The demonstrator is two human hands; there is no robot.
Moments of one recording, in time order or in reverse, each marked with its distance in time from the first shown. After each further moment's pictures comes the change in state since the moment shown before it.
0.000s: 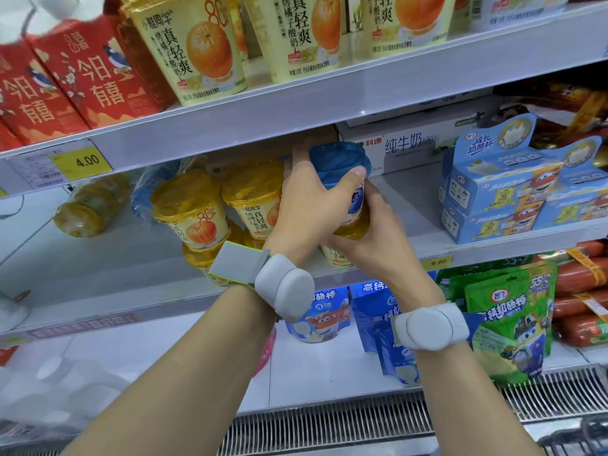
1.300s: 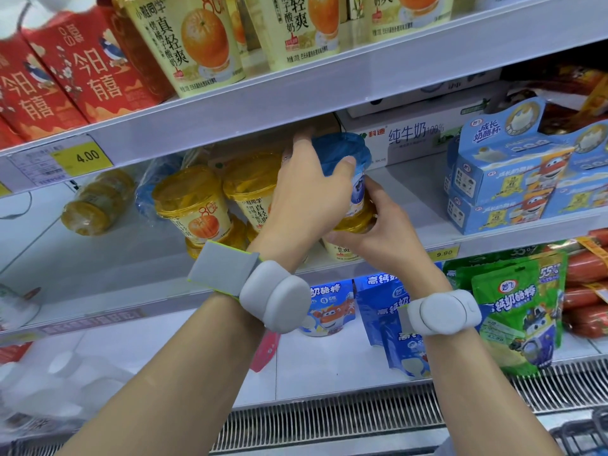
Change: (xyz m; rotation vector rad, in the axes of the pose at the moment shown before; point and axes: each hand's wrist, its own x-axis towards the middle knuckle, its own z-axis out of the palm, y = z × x) left_hand -0.011 0.015 -0.013 0.174 -0.031 -0.022; right_hand -0.005 0.002 -0.007 0.130 -0.064 0.002
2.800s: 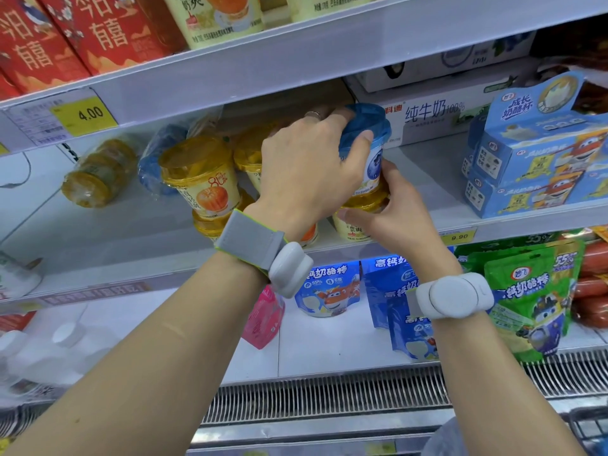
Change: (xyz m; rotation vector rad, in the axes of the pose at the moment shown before) left_hand 0.012 -0.029 -0.006 0.644 0.203 0.427; right_hand -0.001 -0.001 0.009 -0.023 0.028 -0.003
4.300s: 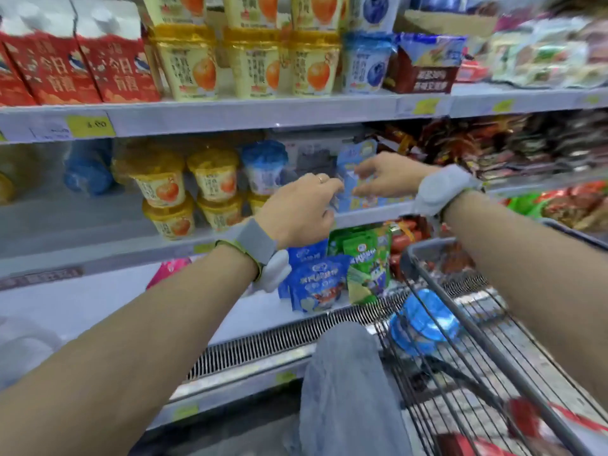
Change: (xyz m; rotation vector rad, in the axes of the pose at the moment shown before) left_hand -0.073 0.079 -0.086 -0.333 -0.366 0.469; right_hand -0.074 -0.147 -0.177 -1.064 -0.318 0.233
